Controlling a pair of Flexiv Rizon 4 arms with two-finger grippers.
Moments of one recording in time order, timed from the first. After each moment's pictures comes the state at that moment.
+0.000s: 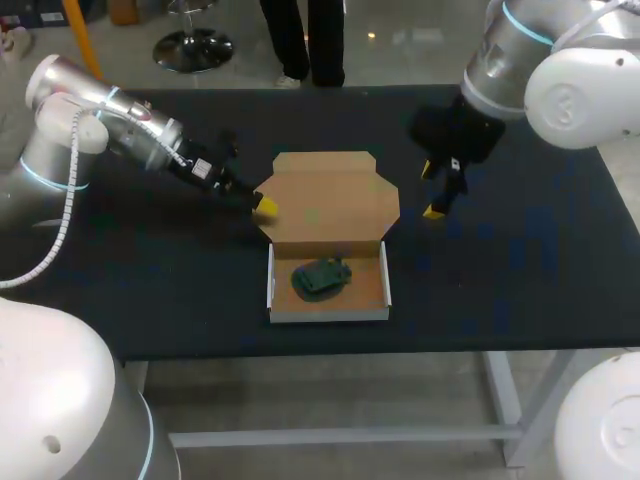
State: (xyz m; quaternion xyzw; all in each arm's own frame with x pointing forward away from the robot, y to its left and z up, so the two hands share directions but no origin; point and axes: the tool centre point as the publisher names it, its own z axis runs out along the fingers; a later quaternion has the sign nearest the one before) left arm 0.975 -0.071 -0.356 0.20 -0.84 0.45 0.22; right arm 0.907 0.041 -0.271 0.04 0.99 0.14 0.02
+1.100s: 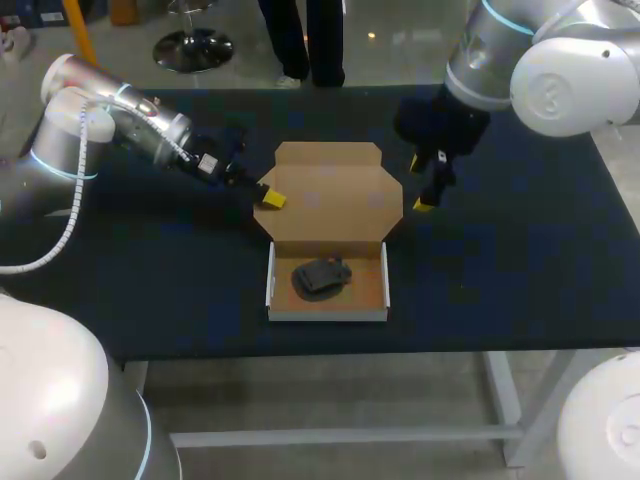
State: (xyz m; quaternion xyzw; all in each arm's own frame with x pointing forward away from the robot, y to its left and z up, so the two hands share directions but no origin) left arm 0.976 -0.087 -0.344 0.15 -0.83 0.48 0.25; right arm 0.920 0.056 -0.270 0.03 0.99 0.13 0.02
